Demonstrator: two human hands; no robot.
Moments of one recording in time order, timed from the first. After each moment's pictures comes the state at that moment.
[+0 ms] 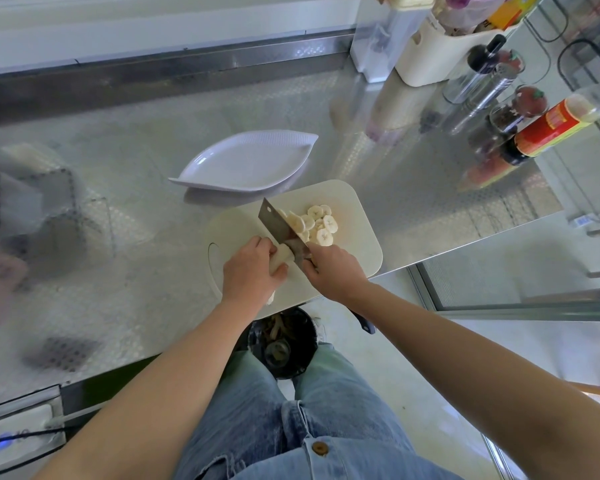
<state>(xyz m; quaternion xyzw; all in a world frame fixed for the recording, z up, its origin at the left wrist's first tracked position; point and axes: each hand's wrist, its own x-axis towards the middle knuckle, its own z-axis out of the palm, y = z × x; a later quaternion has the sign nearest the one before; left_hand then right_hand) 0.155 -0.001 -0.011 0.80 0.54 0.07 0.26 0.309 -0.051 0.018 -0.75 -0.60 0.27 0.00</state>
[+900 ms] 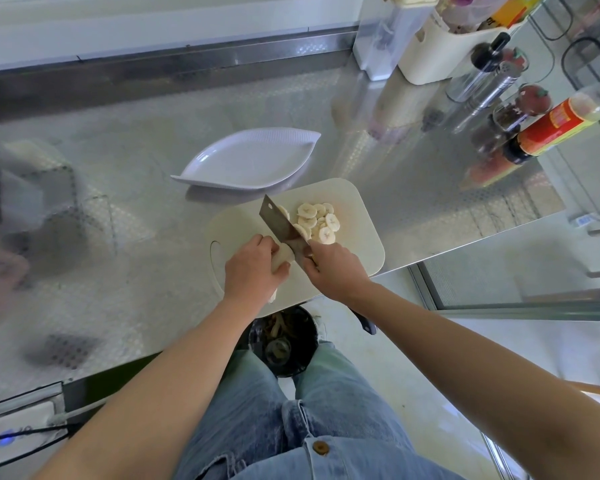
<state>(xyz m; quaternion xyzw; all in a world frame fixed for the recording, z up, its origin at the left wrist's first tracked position) 0.155 0.000 -0.011 0.80 0.54 0.07 0.26 0.304 -0.051 0.026 -0.75 -0.60 0.27 0.02</state>
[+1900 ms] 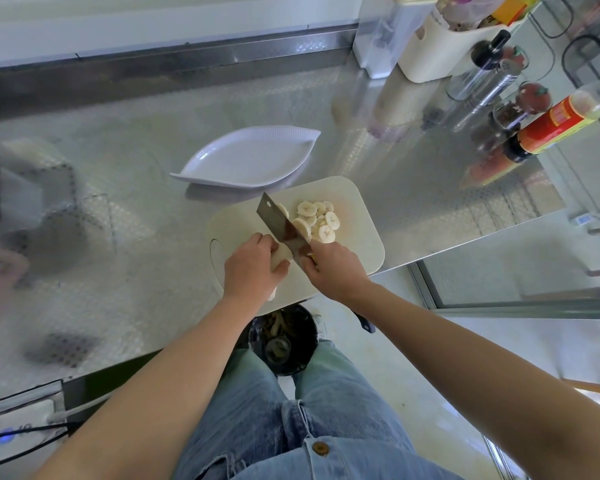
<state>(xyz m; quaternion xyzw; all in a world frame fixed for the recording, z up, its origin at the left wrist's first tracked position) 0.154 -0.001 -0.012 0.80 0.54 0.07 0.25 0.303 -0.053 0.025 -0.75 -0.61 0.25 0.01</state>
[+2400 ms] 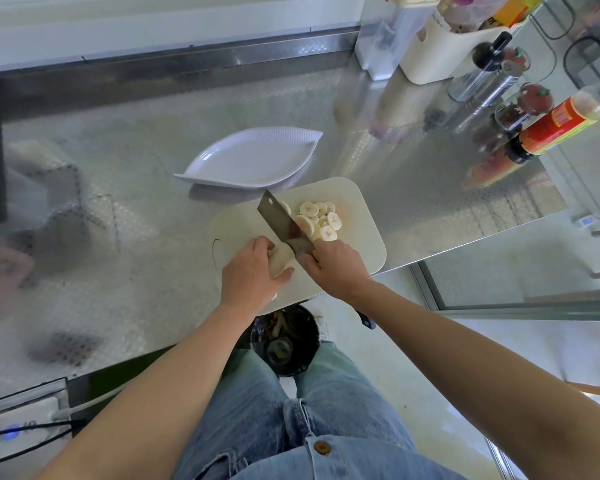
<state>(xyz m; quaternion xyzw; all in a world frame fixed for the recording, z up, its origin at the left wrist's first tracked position) 0.144 -0.009 -0.013 0.79 0.55 0.07 0.27 0.303 -0.050 0.024 -0.76 -0.60 0.25 0.01</state>
